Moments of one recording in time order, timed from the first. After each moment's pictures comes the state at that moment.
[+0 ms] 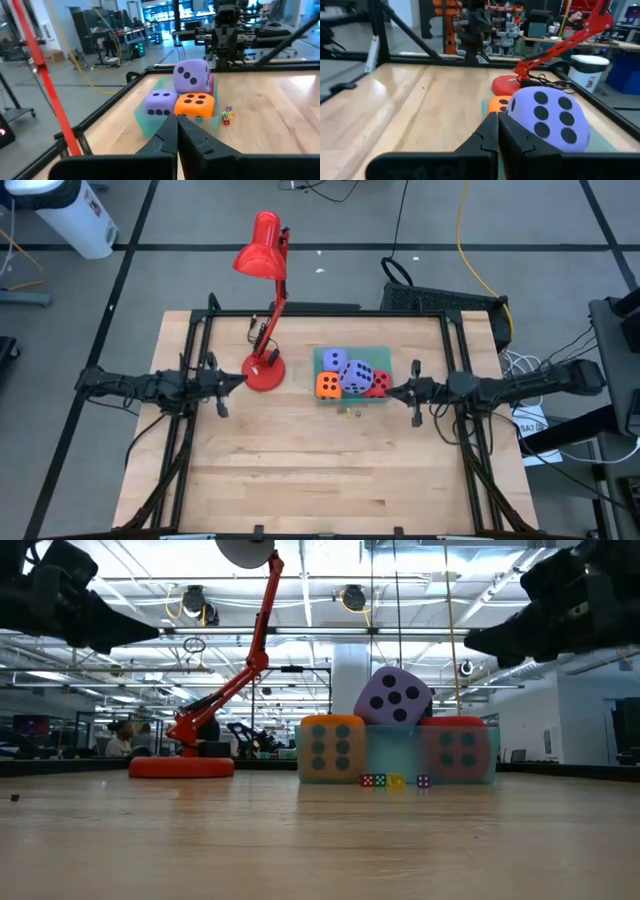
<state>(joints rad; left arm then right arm) -0.17 0.09 0.11 -0.07 -0.45 0.10 0.05 0.63 0.08 0.50 0.10 -0.05</state>
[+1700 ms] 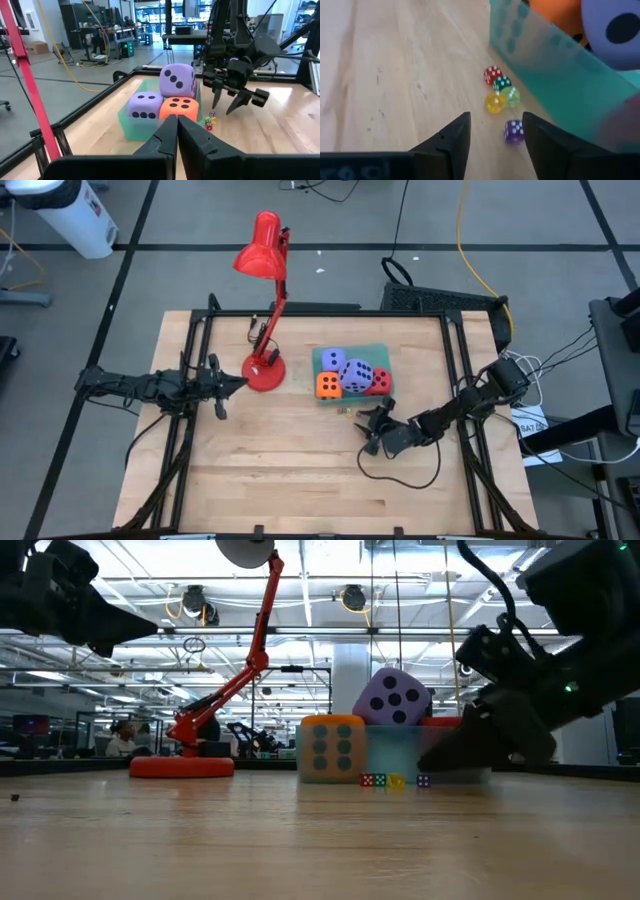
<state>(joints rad) -0.17 0.09 0.11 -0.06 -0.39 0.00 0.43 1.76 0.47 0.62 0.75 0.39</state>
